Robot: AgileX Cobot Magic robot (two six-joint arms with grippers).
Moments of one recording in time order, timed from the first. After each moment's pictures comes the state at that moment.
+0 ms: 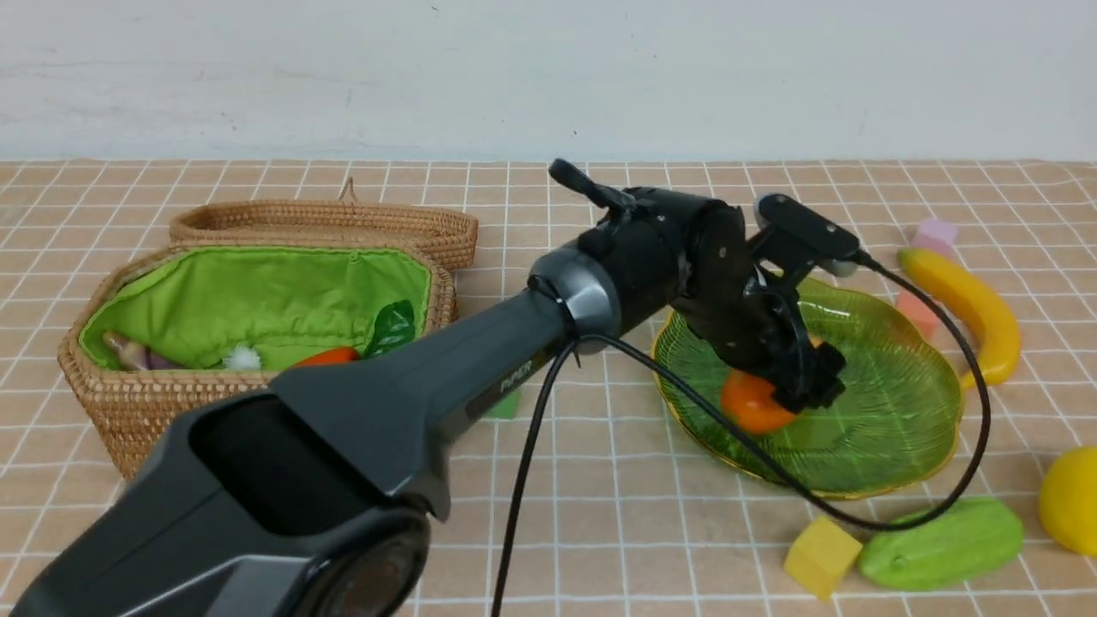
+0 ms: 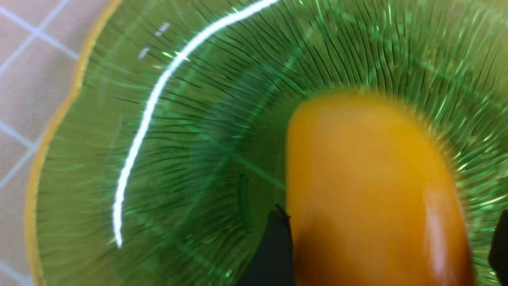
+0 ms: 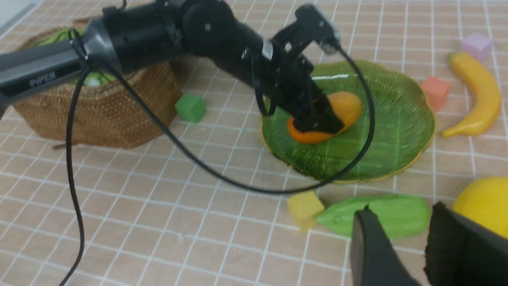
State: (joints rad) right arm 0.35 0.35 -0.90 0.08 1.06 0.08; left arm -0.74 2.49 -2.35 -0.23 0.79 0.31
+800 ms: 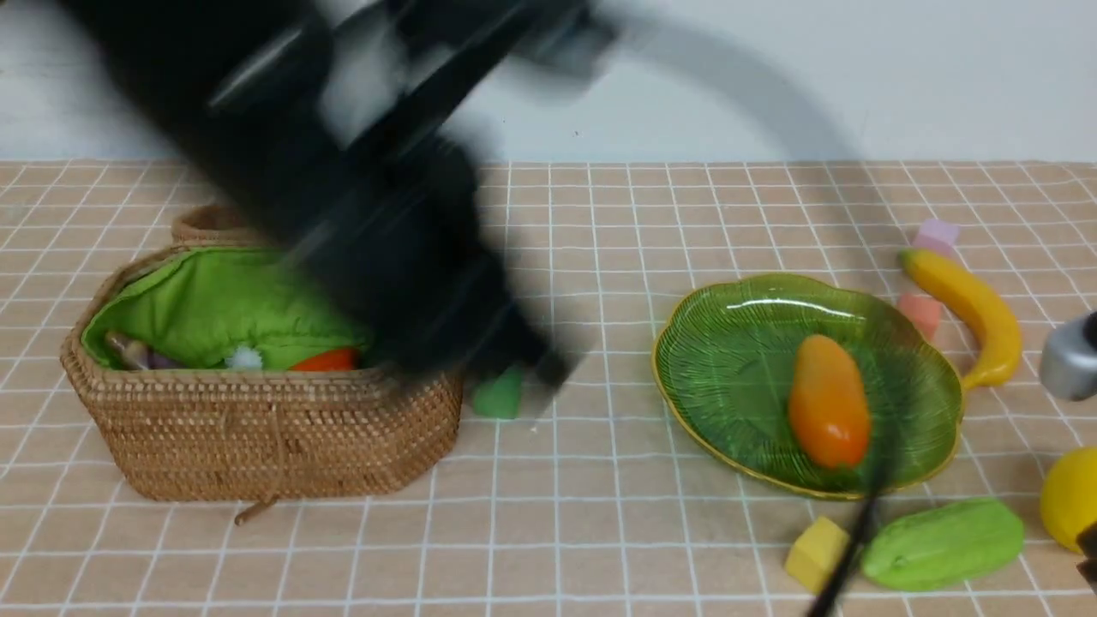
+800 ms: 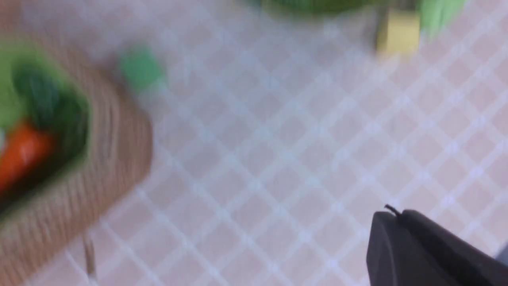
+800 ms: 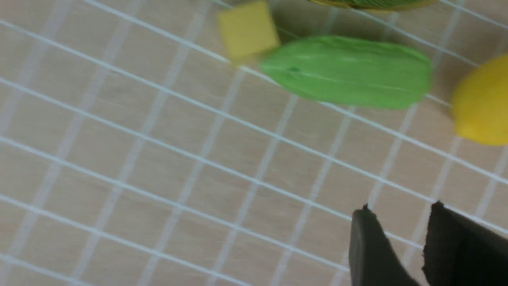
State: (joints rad) right arm 0.35 1.03 -0.90 -0.09 1.11 -0.12; left arm -0.81 1.24 -1.36 0.01 1.14 -0.09
